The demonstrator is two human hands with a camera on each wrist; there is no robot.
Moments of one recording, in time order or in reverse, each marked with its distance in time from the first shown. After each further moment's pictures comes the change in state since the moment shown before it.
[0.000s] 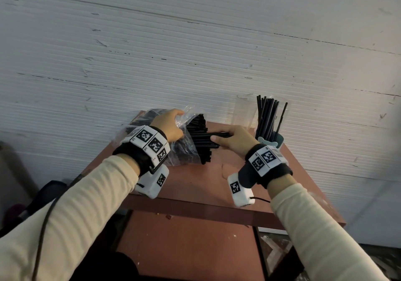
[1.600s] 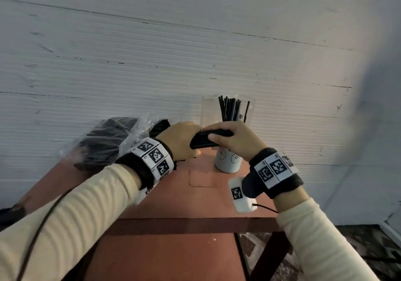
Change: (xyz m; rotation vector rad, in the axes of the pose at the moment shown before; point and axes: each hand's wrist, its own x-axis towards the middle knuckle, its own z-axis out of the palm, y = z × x) left_hand 0.009 0.086 0.064 0.335 -0.123 0.607; right_hand -0.049 -0.007 -0.074 -0.003 0.081 -0.100
